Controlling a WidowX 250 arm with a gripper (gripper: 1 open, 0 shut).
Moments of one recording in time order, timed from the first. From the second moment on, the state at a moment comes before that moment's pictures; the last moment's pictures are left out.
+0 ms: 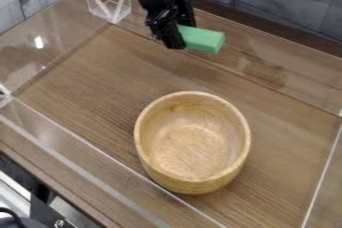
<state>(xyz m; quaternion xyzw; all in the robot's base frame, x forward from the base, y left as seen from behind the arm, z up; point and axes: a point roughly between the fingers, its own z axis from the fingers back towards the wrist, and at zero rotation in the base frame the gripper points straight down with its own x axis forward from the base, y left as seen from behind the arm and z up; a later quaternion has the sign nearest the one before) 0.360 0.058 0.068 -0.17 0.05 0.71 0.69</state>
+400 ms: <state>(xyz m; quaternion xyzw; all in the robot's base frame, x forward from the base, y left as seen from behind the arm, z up) 0.370 0.038 0.050 -0.17 0.04 0.71 0.68</state>
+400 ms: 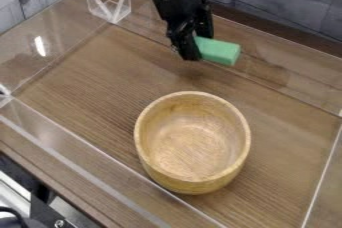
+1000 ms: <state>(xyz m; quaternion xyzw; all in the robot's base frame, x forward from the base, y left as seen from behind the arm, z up) 0.371 0.042 0.041 -0.18 0.06 0.69 0.69</state>
